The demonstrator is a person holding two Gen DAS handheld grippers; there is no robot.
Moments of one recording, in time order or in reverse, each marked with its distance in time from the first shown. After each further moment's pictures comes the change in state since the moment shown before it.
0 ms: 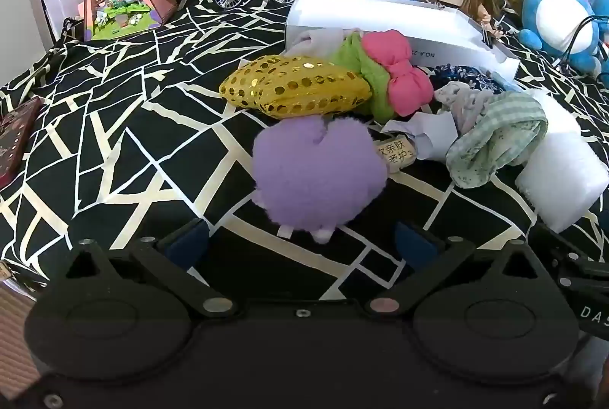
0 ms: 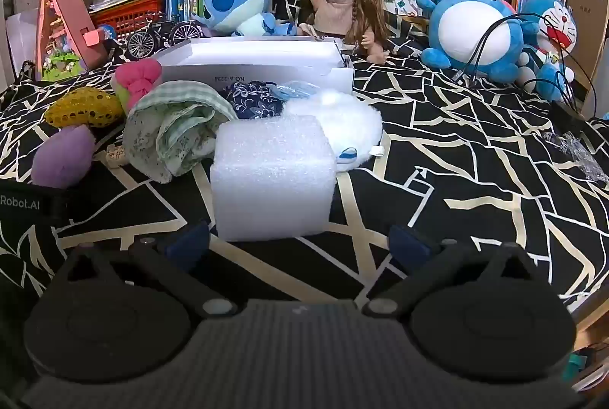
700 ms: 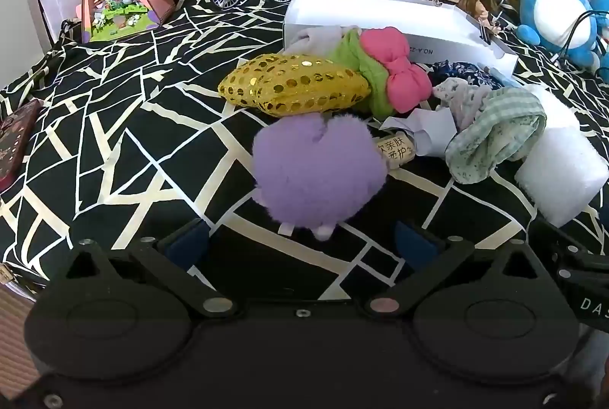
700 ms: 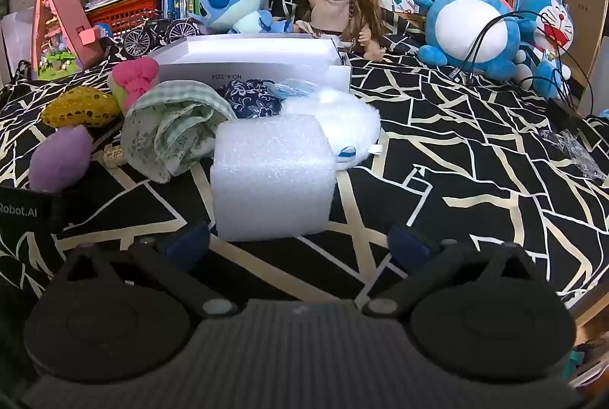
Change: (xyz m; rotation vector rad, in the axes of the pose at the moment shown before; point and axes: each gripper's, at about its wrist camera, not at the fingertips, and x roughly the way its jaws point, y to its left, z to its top) left arm -0.001 0.001 -0.002 0.013 0.005 0.002; right arm 0.000 0.001 0.001 0.000 0.001 -0.001
